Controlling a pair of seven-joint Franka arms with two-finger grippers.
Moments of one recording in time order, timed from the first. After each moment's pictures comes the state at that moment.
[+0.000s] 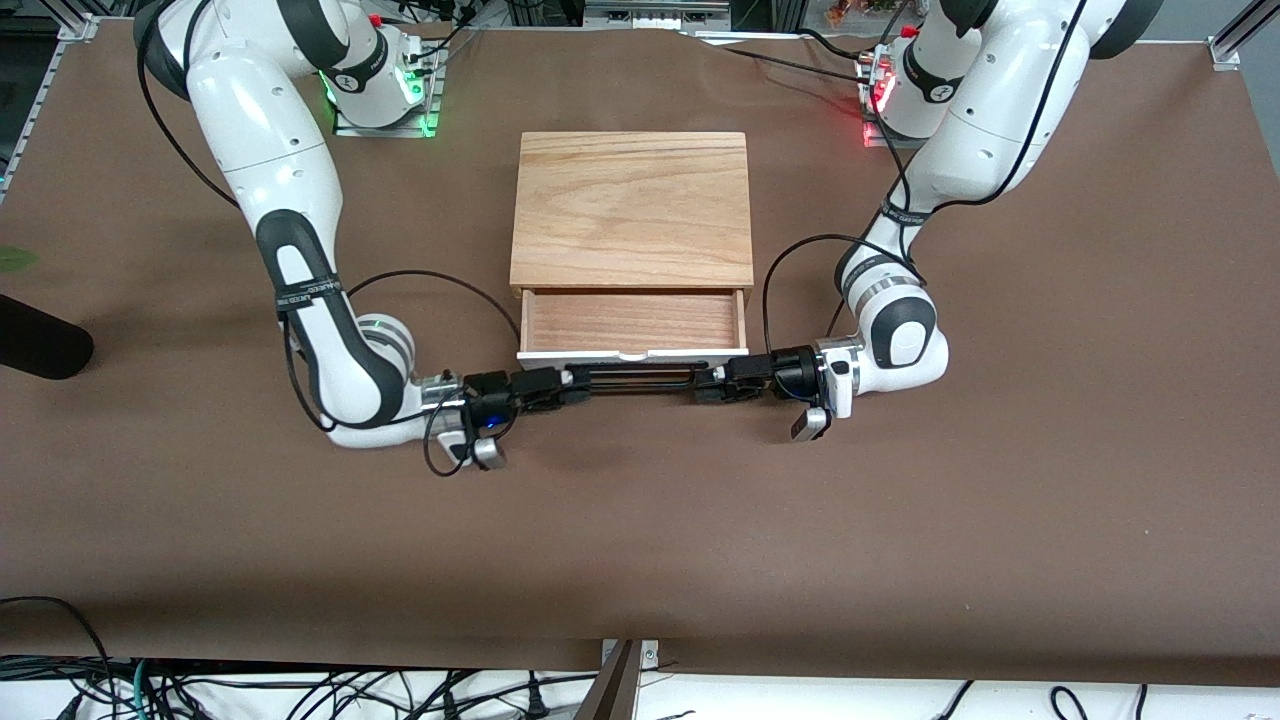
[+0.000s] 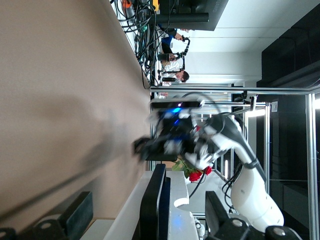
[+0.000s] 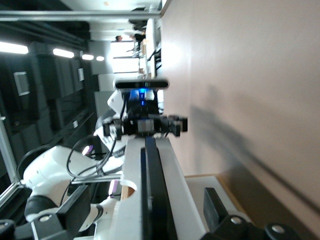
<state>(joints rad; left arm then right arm) -0.27 0.77 -0.05 -1.78 -1.92 1.88 1.03 0.19 0.93 0.05 -1.36 1.48 1.74 -0.67</state>
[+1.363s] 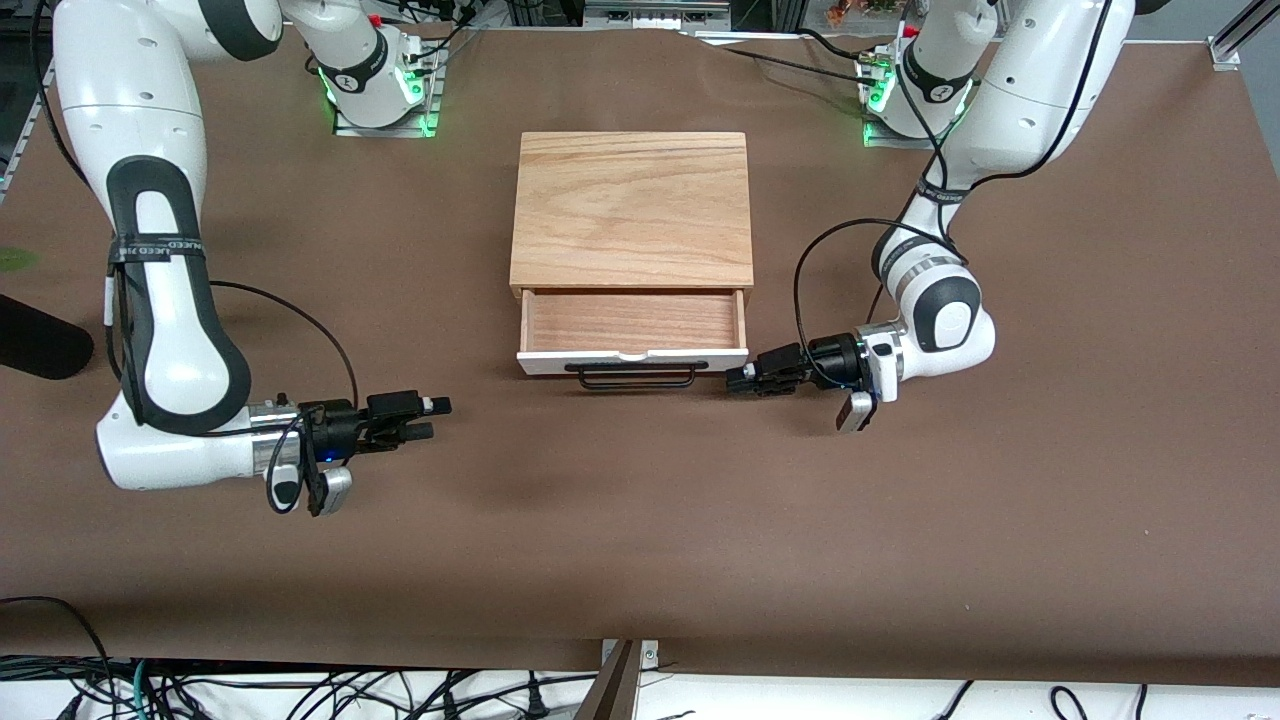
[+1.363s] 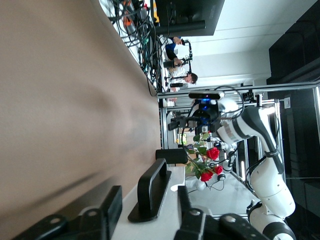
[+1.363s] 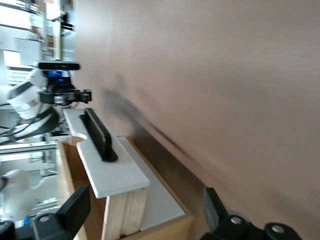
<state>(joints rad) -0.25 0.64 0.00 -1.92 -1.89 1.88 1.09 0.04 0.84 0.04 -1.19 0.85 1.67 -0.53</state>
